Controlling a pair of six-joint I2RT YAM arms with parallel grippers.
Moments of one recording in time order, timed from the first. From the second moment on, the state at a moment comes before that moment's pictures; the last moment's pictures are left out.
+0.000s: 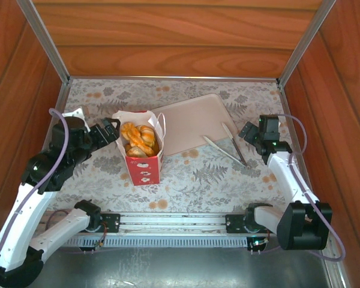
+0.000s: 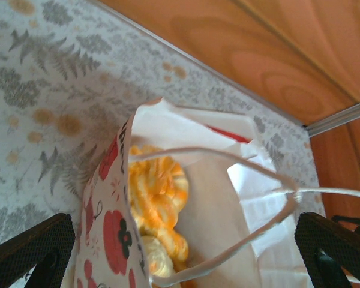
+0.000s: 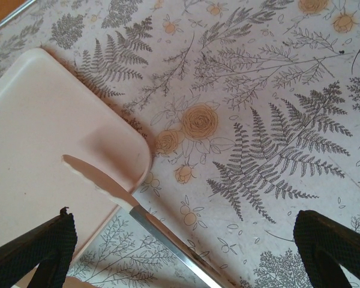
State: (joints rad) left arm -0.47 0.78 1.15 -0.90 -0.09 -0.80; right arm 0.05 1.12 0.77 -0.45 0.14 0.51
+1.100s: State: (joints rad) left arm -0.42 1.12 1.21 -1.05 -0.14 -0.82; right arm 0.05 1.09 0.77 -0.40 0.10 0.51
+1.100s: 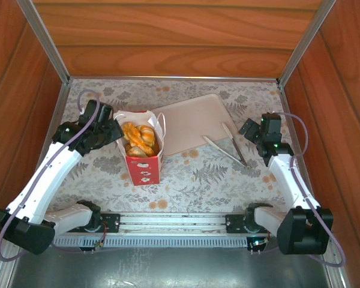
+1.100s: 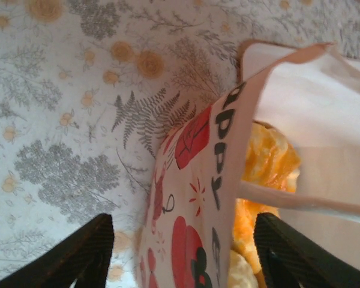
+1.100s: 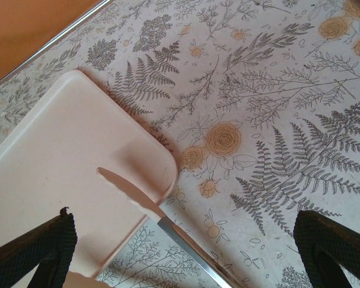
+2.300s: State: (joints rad) left arm -0.35 1.39 1.47 -0.92 -0.25 -0.35; right arm 0.11 1.19 0.82 -0.36 -0.03 0.45
